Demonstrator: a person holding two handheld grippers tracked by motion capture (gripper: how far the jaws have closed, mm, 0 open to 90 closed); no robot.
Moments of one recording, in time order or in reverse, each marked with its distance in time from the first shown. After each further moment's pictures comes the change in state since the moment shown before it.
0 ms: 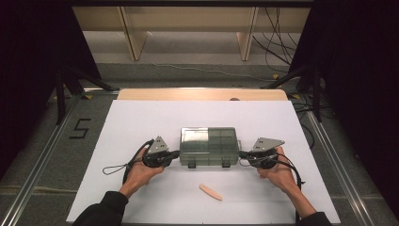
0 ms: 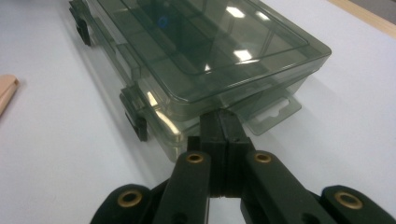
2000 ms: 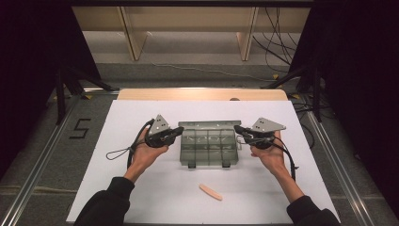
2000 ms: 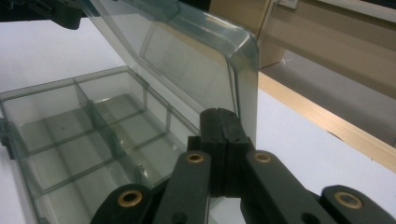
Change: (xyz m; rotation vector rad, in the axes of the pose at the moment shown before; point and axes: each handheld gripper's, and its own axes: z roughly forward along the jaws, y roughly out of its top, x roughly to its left) left arm 0.018 0.058 0.000 -0.160 0.094 0.022; right arm -0.029 0.043 0.012 -0.253 -0.154 0.014
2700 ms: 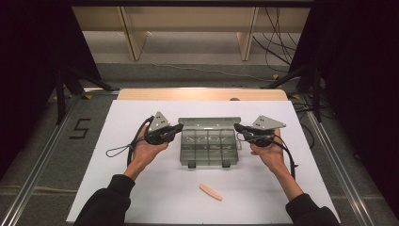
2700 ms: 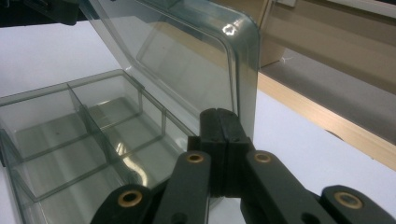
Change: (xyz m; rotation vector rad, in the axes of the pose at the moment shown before) left arm 0.005 0.006 0.000 -0.009 0.002 0.005; right arm -0.006 0.001 0.003 0.006 0.007 0.025
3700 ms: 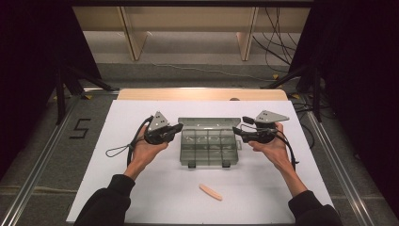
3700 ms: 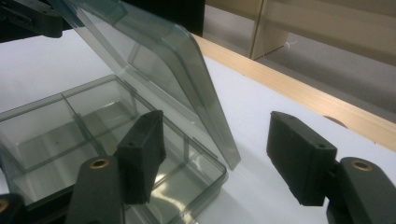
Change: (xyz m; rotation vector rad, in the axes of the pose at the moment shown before) left arm 0.001 0.000 0.000 0.003 0.006 -0.015; right arm -0.016 0.006 0.000 0.032 0.015 0.086
